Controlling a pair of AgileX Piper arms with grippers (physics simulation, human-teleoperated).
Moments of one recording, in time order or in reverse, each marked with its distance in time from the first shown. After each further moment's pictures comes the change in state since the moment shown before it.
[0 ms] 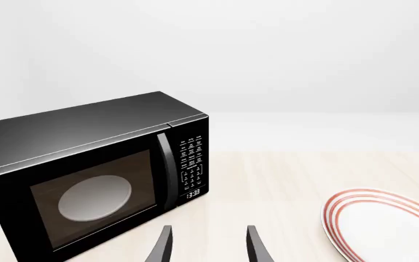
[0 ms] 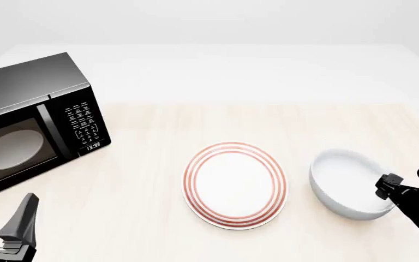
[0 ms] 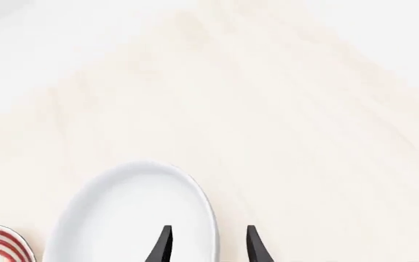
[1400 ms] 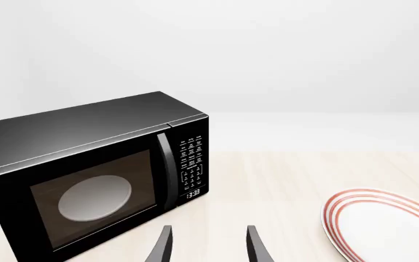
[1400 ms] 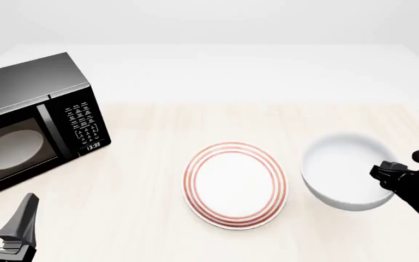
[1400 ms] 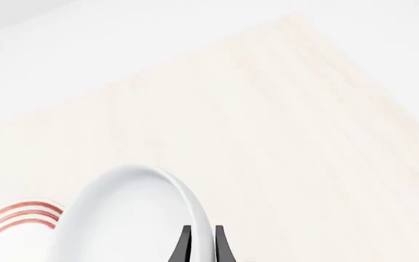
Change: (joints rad) left arm 0.000 0.000 0.000 0.000 0.000; right arm 0.083 -0.190 -0.060 0.173 0.036
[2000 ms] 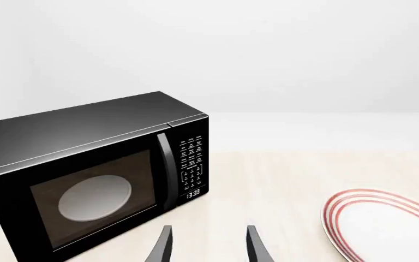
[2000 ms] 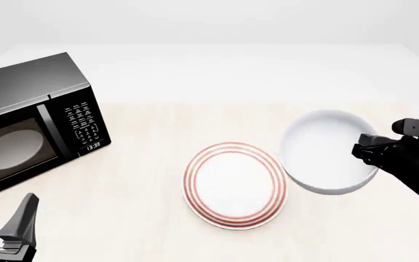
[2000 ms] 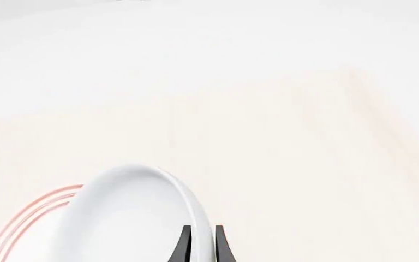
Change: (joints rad) left arm 0.000 0.000 0.000 0.000 0.000; right arm 0.209 -0.112 -0.161 0.209 -0.100
